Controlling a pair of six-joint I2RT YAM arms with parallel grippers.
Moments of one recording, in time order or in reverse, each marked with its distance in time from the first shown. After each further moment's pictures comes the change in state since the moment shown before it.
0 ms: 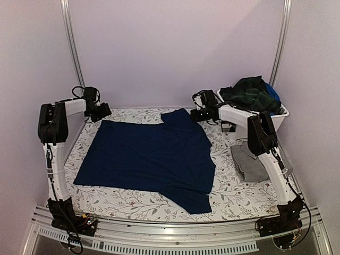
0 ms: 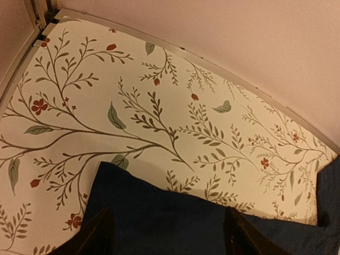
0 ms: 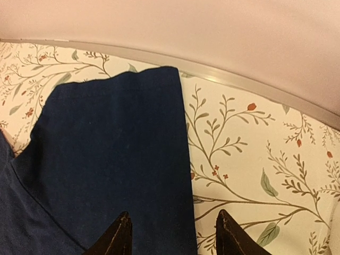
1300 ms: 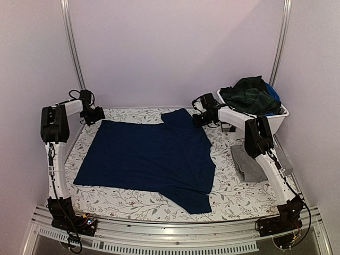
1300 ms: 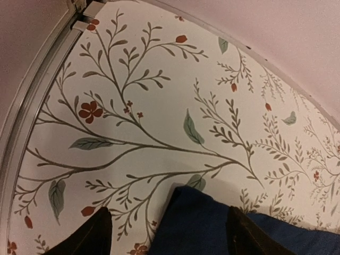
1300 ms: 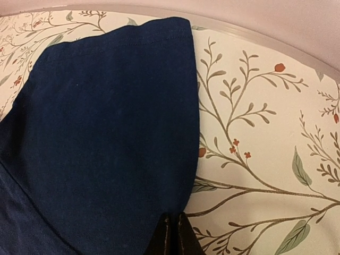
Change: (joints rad) left arm 0.075 0.138 0.180 -0.150 -0.014 0.058; right arm -0.021 0.124 0.144 -0.160 -0.093 -0.013
